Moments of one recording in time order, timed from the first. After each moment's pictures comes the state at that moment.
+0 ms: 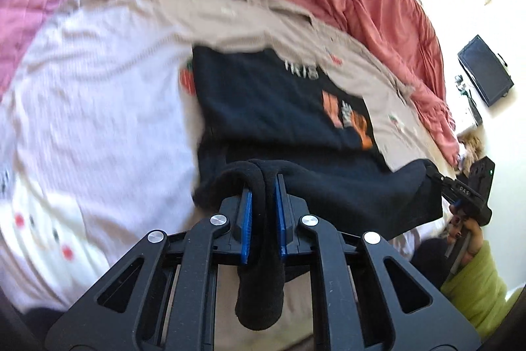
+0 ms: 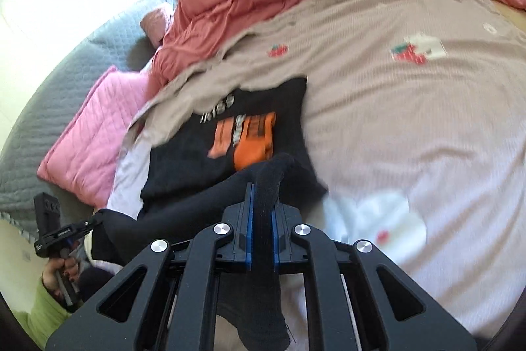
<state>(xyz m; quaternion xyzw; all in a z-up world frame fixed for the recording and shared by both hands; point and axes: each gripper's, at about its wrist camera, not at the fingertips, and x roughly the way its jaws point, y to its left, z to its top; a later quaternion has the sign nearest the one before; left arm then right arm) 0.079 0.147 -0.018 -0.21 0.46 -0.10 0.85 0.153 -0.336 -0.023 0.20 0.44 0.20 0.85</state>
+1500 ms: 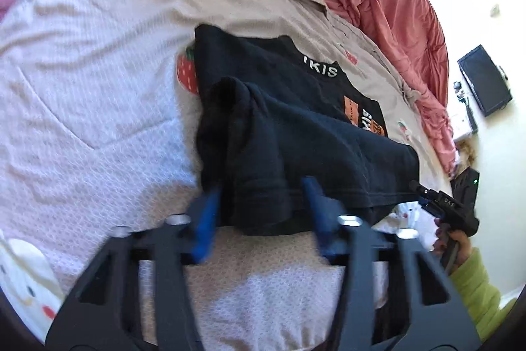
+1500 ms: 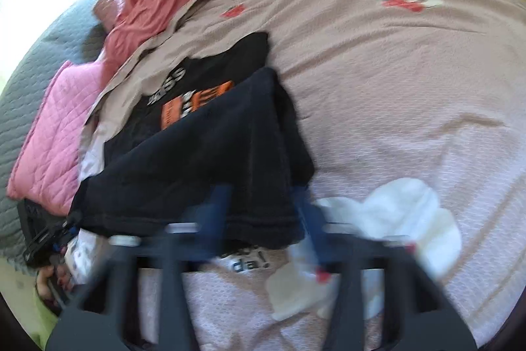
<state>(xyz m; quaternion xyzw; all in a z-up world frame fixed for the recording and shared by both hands) 0.123 0.165 -0.068 -0.25 0.49 -0.12 0.83 0.186 -0.311 -0.082 0.19 0.53 0.15 0.81</state>
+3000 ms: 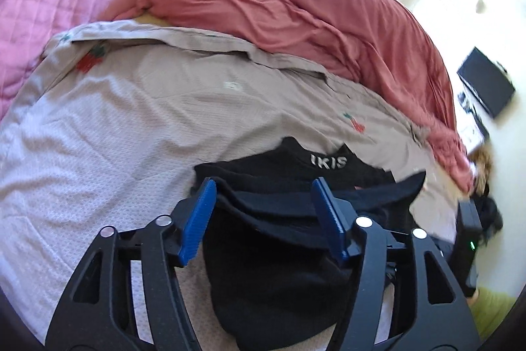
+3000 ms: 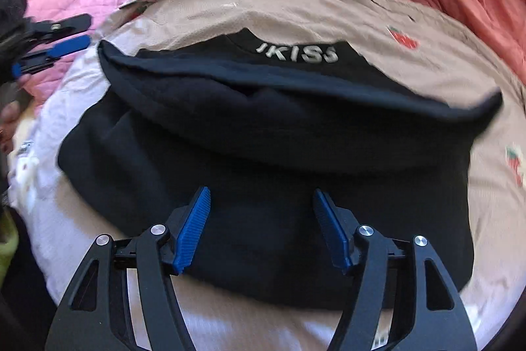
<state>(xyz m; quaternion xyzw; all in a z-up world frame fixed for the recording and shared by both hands) 0.203 0.183 -0.022 -0.18 0.39 -0.11 0.89 0.219 -0.106 -0.082 -0.10 0.50 0.24 0.83</state>
